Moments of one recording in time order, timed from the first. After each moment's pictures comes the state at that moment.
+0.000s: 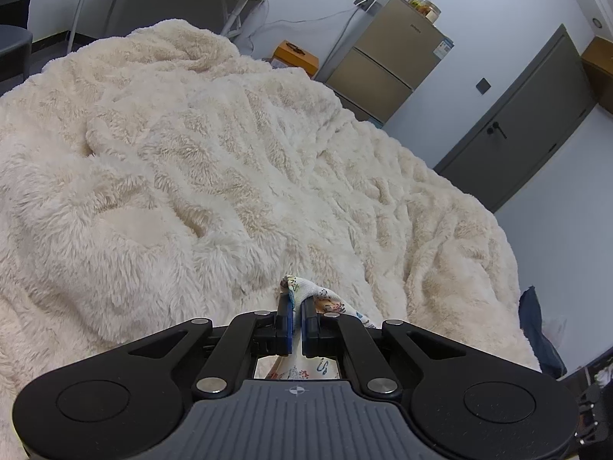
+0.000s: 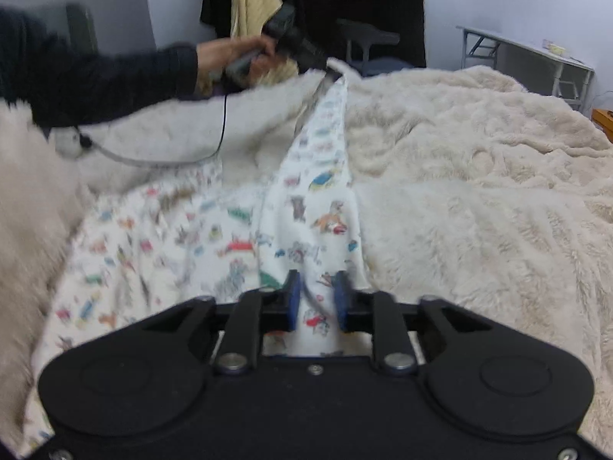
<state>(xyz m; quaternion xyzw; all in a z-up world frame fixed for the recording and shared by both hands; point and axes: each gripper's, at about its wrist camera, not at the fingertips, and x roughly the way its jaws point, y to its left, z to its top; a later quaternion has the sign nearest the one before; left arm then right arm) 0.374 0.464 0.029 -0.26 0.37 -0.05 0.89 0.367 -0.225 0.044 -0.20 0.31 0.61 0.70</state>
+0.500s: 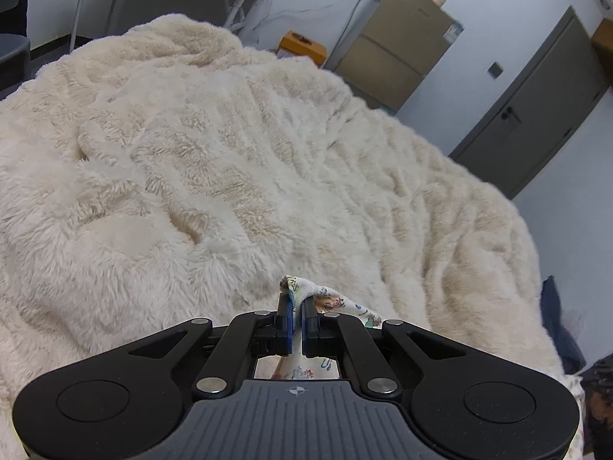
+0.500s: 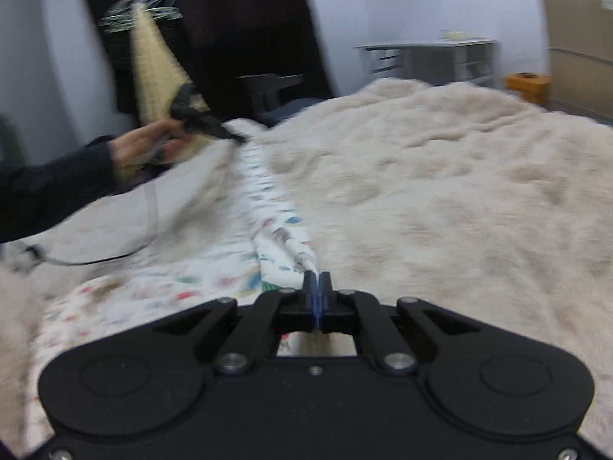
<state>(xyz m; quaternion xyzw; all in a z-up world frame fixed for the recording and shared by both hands) 0.413 0.448 0.018 -0.23 0.39 -0.03 0.89 0.438 -0.278 0.045 -0.05 0.32 0.50 0.80</state>
